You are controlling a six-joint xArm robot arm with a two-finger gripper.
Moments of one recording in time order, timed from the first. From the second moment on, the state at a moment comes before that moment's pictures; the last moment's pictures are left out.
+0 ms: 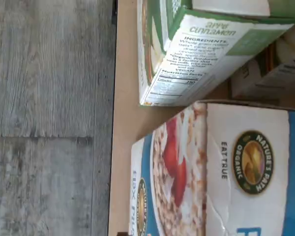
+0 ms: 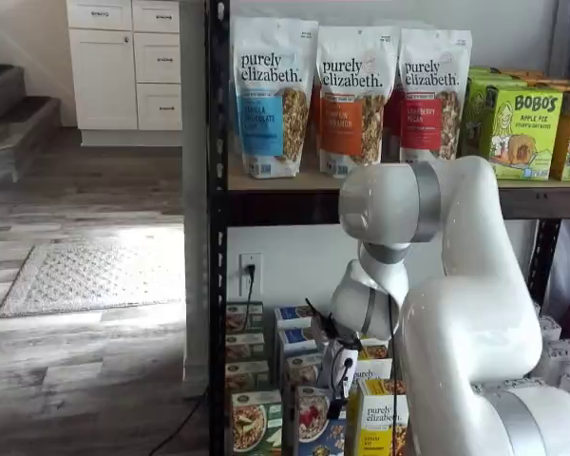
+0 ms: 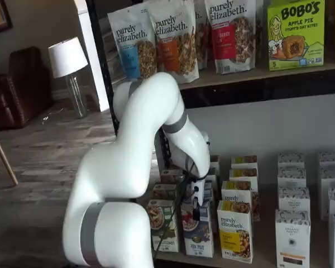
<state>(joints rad) -0.02 0.97 -1.46 0.43 0.46 -1.96</state>
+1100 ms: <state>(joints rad) -0.02 0.98 -1.51 0.42 0.49 -1.94</state>
